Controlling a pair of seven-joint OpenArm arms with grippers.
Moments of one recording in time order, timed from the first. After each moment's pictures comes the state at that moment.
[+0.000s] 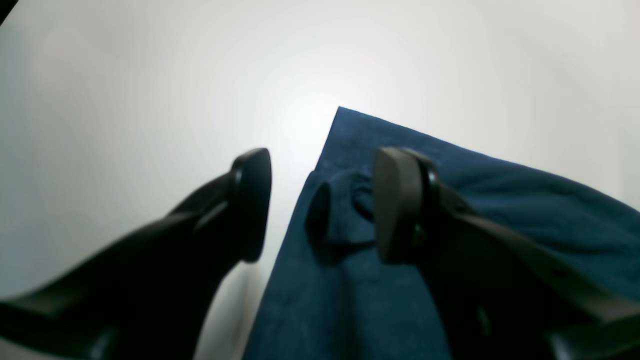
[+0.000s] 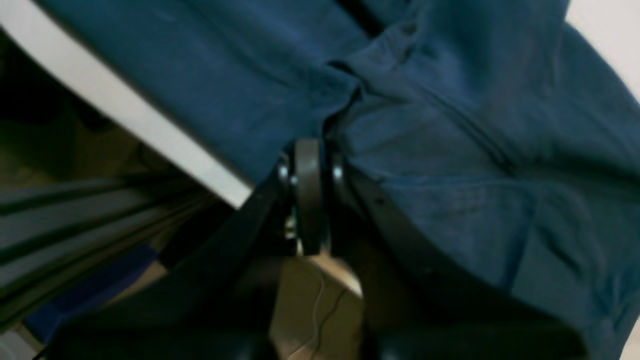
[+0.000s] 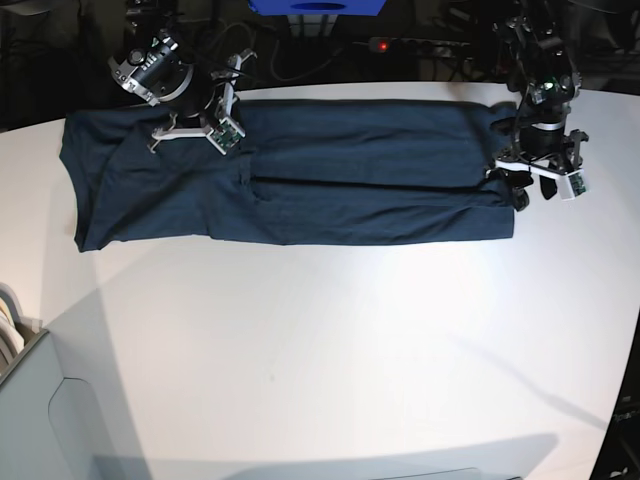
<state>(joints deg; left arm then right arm) 23.6 -6.1 -27.0 108.6 -19.5 -4.2 29.5 -31.4 -0.5 4.6 120.4 -5.2 46.6 -48.7</state>
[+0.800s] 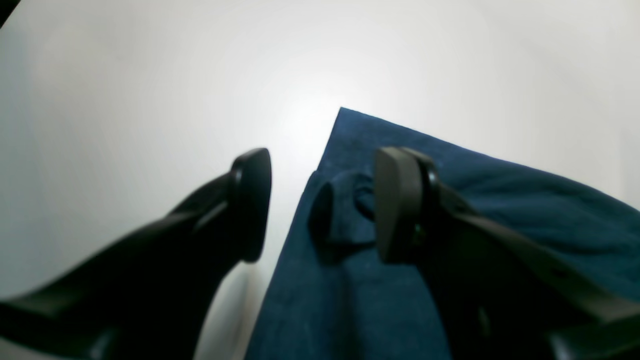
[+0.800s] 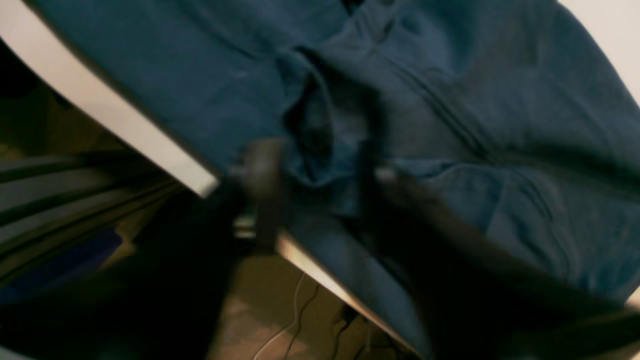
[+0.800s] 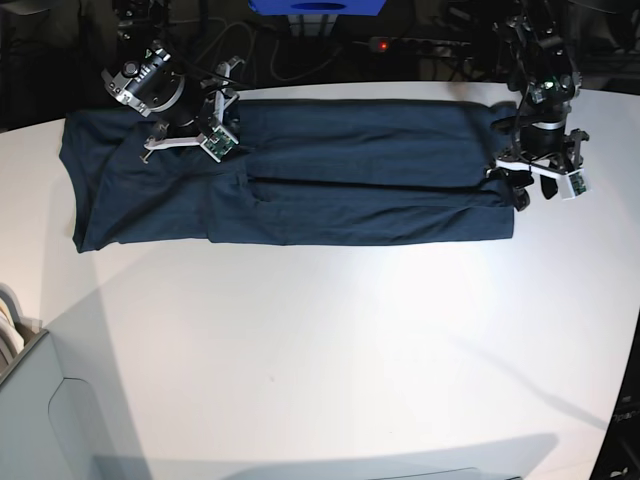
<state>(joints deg) 23.9 -6.1 -27.0 108.6 -19.5 -4.2 29.3 -28.6 2.9 4.4 118.5 -4.7 46.6 -50.2</state>
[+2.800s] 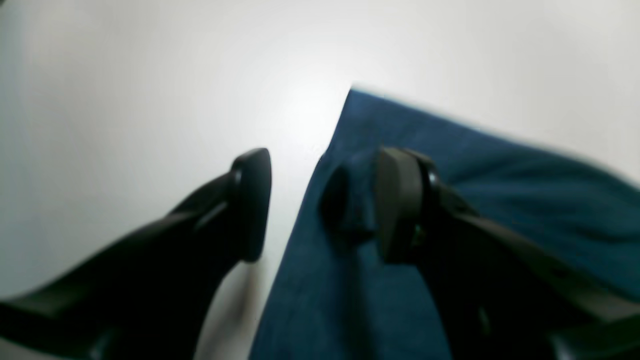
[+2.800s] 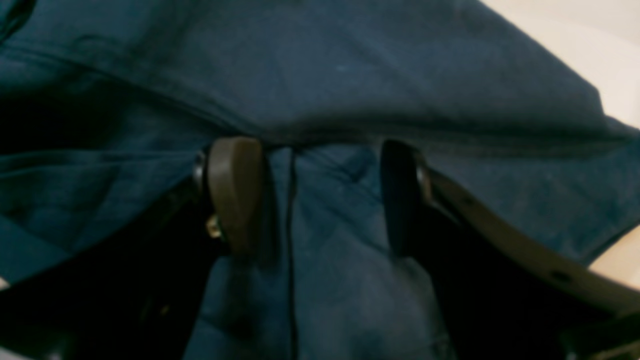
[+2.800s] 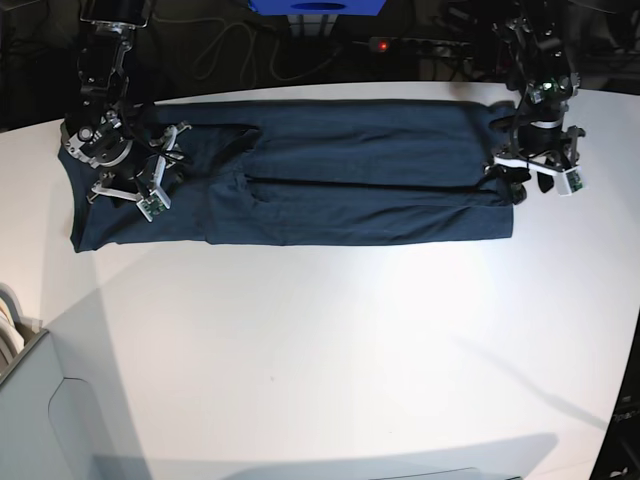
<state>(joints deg) 23.7 -6.2 -27.0 104.7 -19.5 -4.2 29.6 -13.8 7.8 16.9 99.3 -4.0 46.6 -44.8</state>
